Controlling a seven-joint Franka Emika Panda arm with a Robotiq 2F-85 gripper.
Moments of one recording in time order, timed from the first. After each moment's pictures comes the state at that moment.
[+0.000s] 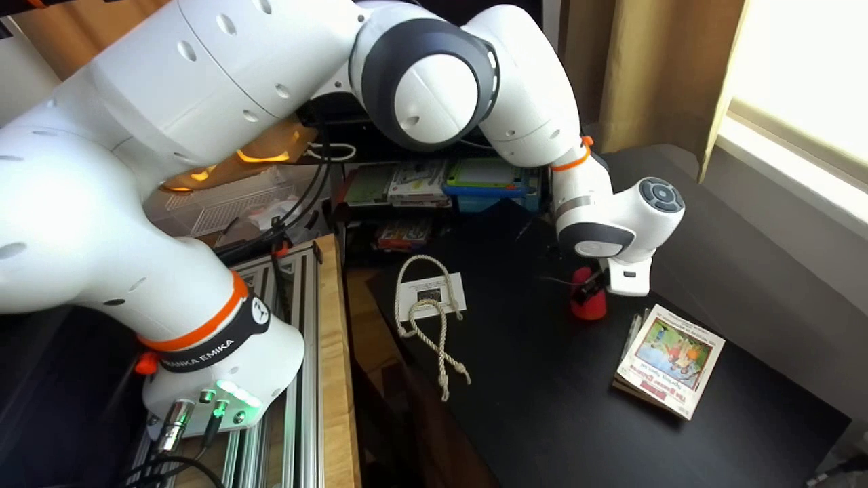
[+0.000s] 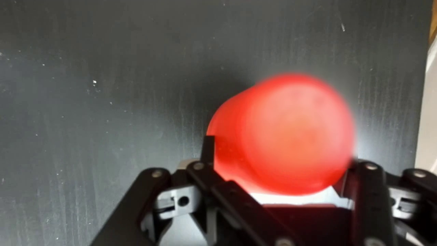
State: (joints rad) arm 0.09 1.27 -0.02 -1.42 0.50 2.59 0.83
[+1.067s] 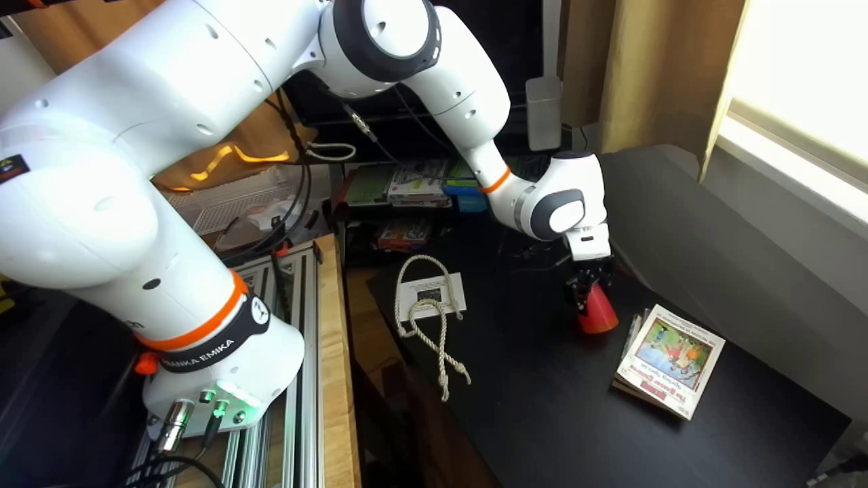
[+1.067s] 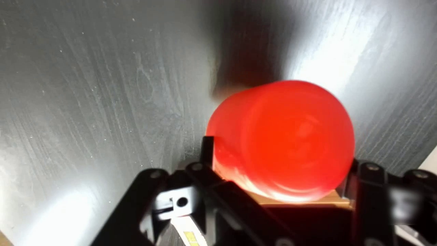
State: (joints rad) arm 0.55 1.28 -0.38 -1.59 0.15 2.78 1.43
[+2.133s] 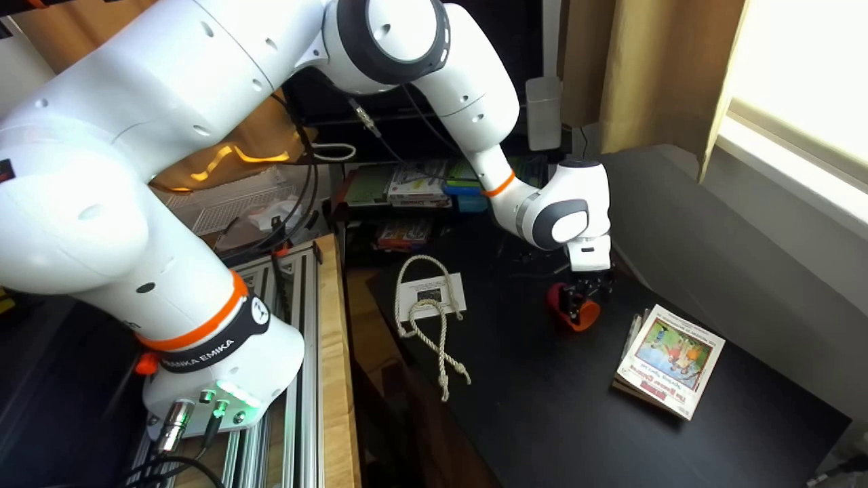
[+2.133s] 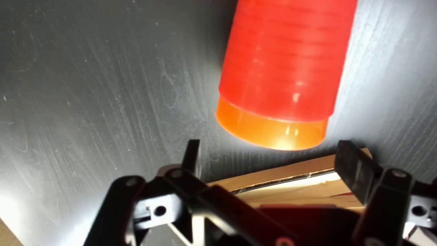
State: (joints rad) arm 0.46 1.25 -0.32 -1.62 0.12 2.78 1.45
